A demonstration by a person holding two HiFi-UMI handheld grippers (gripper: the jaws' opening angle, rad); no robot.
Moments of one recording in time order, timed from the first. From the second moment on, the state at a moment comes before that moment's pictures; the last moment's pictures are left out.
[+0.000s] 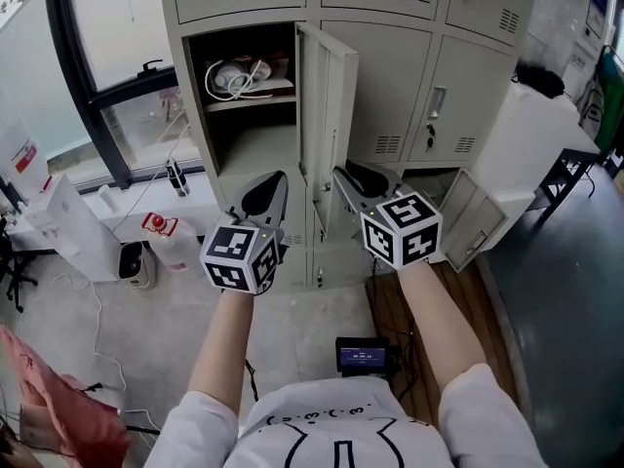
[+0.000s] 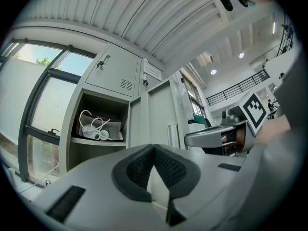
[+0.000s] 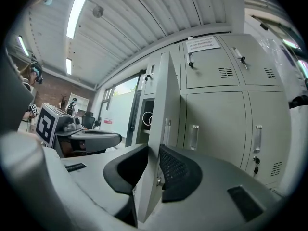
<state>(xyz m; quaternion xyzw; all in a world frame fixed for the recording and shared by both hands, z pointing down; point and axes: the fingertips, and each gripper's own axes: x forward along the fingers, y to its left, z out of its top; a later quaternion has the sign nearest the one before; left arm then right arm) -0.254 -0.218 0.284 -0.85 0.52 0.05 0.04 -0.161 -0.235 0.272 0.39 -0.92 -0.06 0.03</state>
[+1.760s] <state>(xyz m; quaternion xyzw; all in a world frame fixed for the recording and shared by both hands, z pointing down) -0.075 -0.166 0.188 -0.94 0.30 0.10 0.07 -0.051 -0.182 0.174 0.56 -0.82 -0.12 -0.03</state>
